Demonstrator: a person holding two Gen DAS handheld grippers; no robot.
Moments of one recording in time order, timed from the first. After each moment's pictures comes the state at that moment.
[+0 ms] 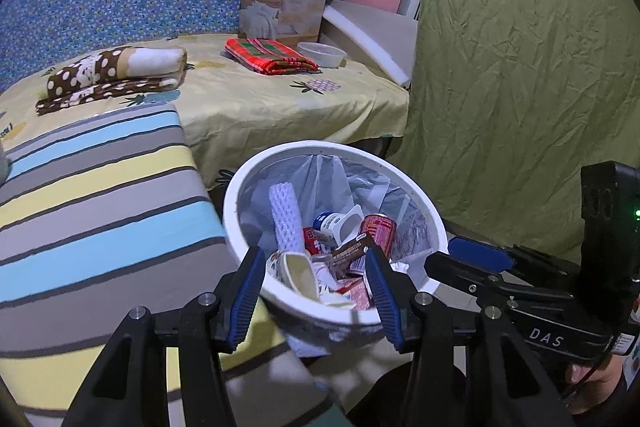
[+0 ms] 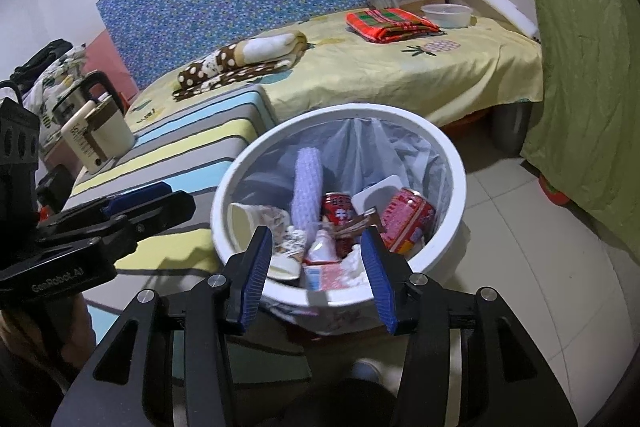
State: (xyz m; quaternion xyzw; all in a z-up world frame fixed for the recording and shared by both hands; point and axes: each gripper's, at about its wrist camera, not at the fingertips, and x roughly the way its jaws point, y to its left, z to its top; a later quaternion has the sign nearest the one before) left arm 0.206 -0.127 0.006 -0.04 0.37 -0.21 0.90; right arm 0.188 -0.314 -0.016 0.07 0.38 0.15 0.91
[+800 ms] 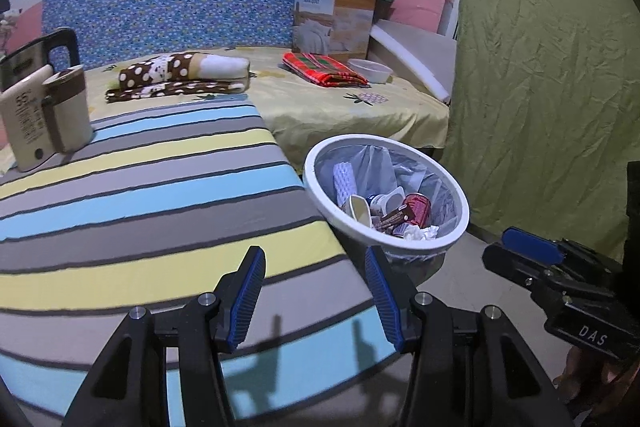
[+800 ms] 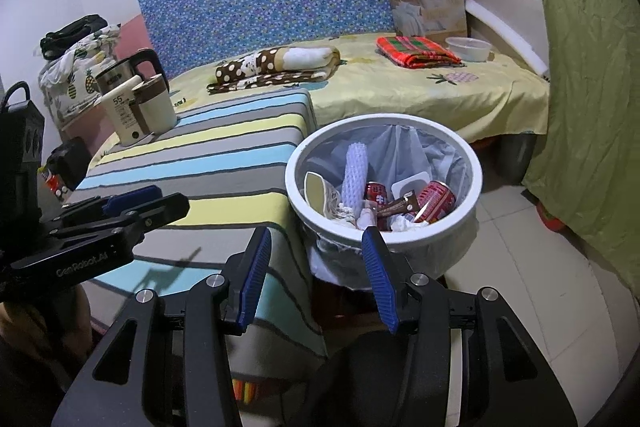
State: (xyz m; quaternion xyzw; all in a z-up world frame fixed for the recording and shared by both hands) left arm 0.108 -0.072 0.018 -0.04 0.34 -0.12 0.93; right arm 0.121 -0.280 0.004 0.02 0.34 0.16 0.93
